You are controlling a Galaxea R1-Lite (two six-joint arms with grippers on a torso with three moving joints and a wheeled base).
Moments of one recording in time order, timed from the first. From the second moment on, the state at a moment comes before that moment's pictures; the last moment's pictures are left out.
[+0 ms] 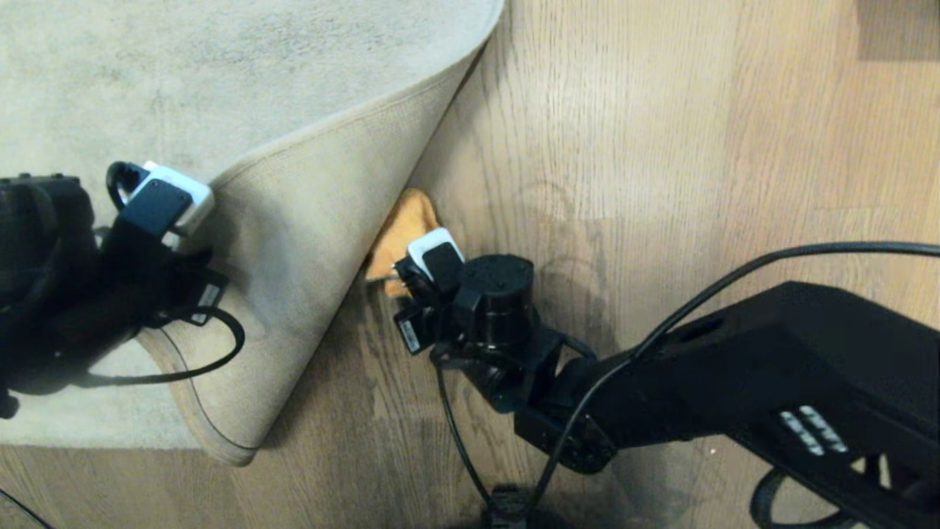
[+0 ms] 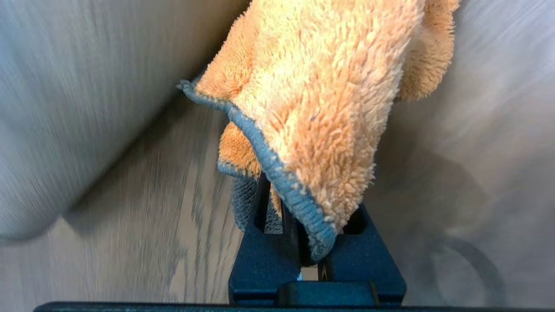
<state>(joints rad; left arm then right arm) -0.14 1.44 -0.71 -0.50 0.34 0.50 0.94 2.24 -1.38 -0.88 -0.32 -0.20</state>
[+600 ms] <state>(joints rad) -0.14 1.44 -0.71 -0.50 0.34 0.50 0.98 1.97 -1.23 -0.77 -0.32 -0.24</state>
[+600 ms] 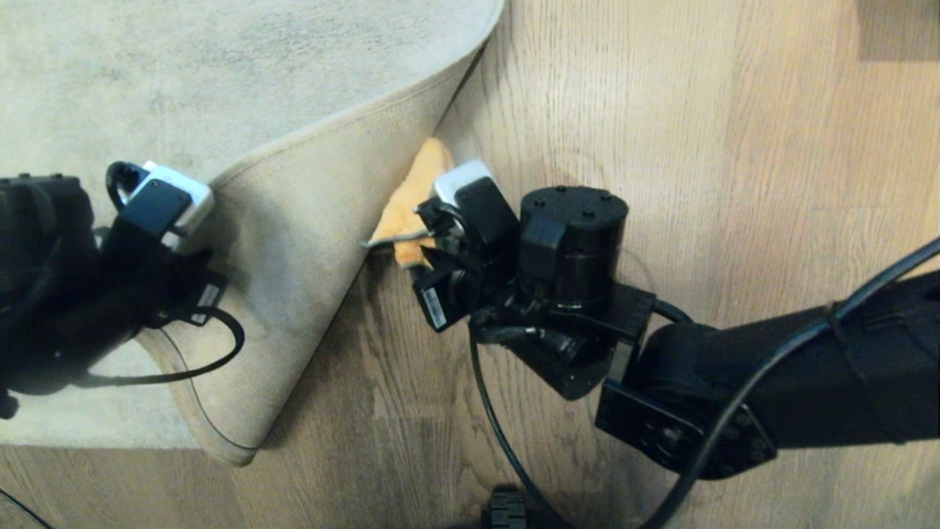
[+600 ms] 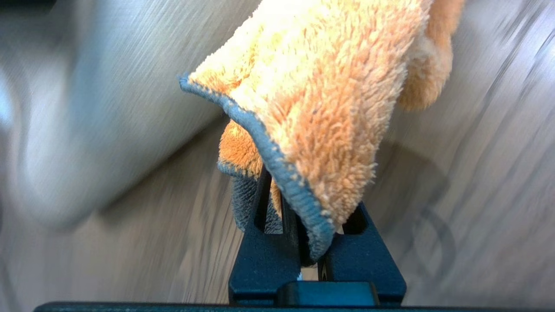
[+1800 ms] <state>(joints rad) -0.14 1.43 -0.70 -0.50 0.34 0.50 1.21 2.33 -0.82 -1.14 -0.30 -0.20</state>
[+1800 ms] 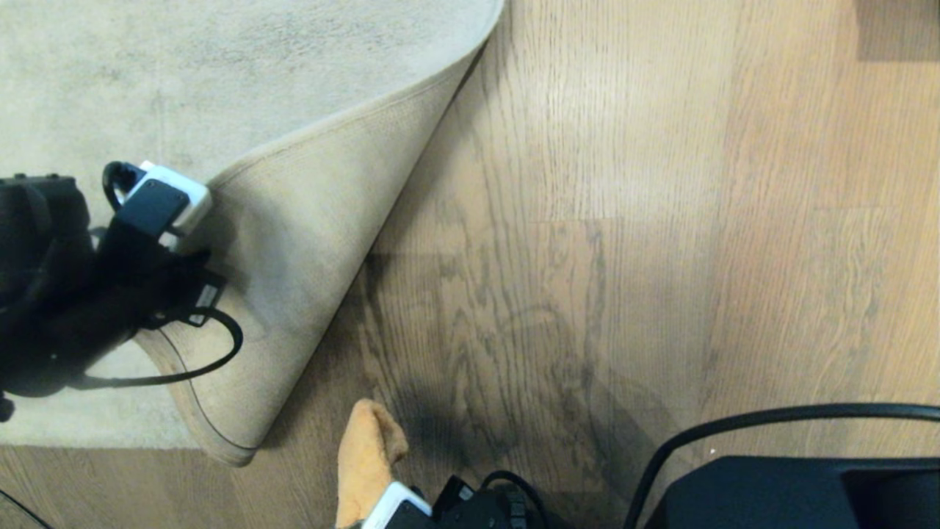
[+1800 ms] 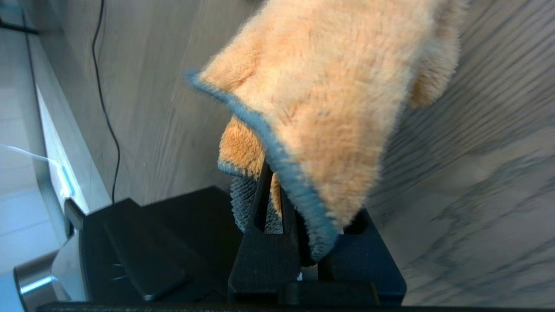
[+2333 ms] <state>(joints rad) -0.14 1.43 -0.70 -0.50 0.34 0.50 1.10 2.38 -0.88 -1.12 -0.30 -0.20</state>
